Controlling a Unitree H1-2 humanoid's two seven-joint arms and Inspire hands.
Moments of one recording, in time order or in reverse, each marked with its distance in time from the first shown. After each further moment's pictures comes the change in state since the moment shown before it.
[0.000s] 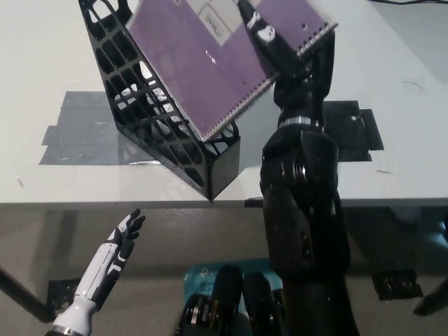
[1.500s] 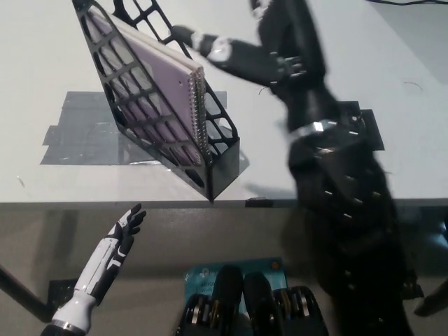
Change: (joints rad) left_arm -0.014 0.006 0.000 0.000 -0.012 0.000 -0.017; right_arm 0.023 -0.199 0.265 -0.436 -0.126 0.272 0.285
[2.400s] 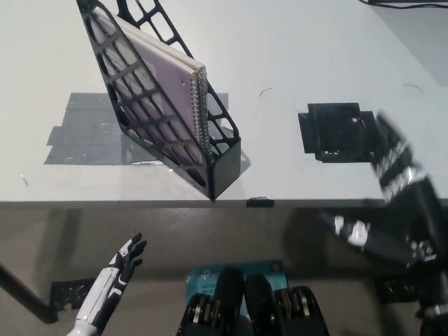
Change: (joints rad) left_arm 0.094 -0.017 -0.006 -0.007 0.002 0.000 0.001; right_arm 0.703 -0.276 -0.055 -0.287 0.045 0.017 0.135
